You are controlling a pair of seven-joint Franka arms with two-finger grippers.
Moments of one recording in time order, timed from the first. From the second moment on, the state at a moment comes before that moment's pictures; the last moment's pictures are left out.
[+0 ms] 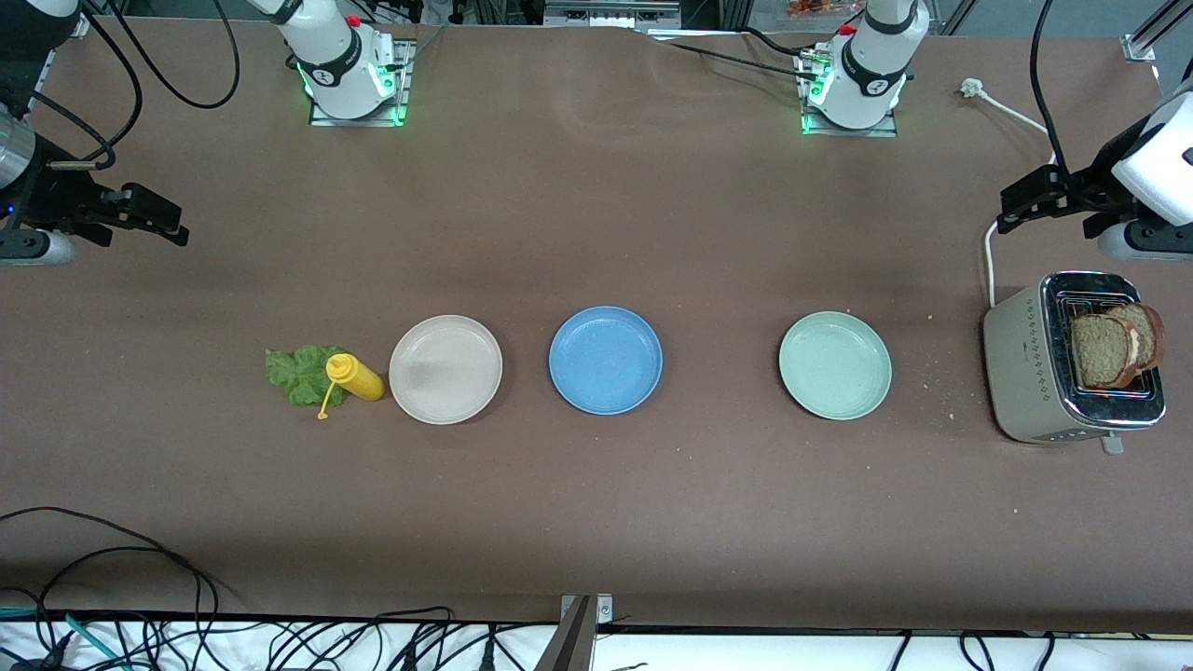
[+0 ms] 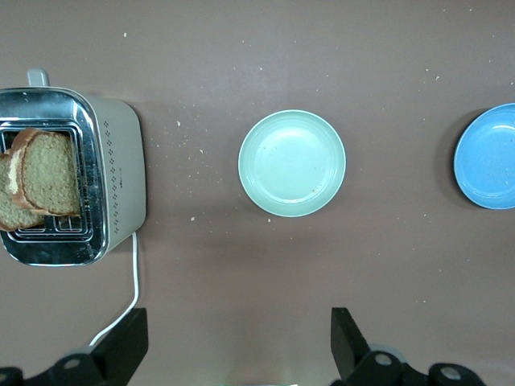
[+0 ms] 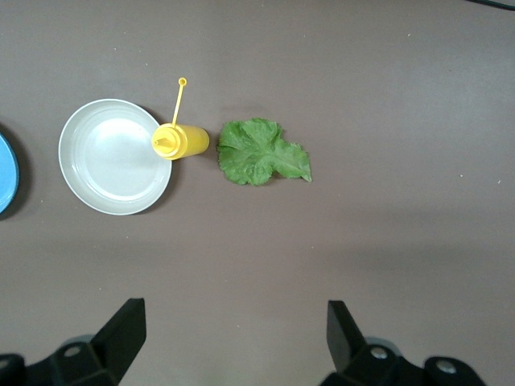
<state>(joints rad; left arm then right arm) 0.03 0.10 -0.09 -1.40 0.00 1.40 -0.03 0.08 0.01 -0.09 -1.66 0.03 1.64 -0.01</state>
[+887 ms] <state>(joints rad) 0.03 0.10 -0.09 -1.40 0.00 1.40 -0.03 0.08 0.01 -0.09 -1.66 0.03 1.64 -0.01</state>
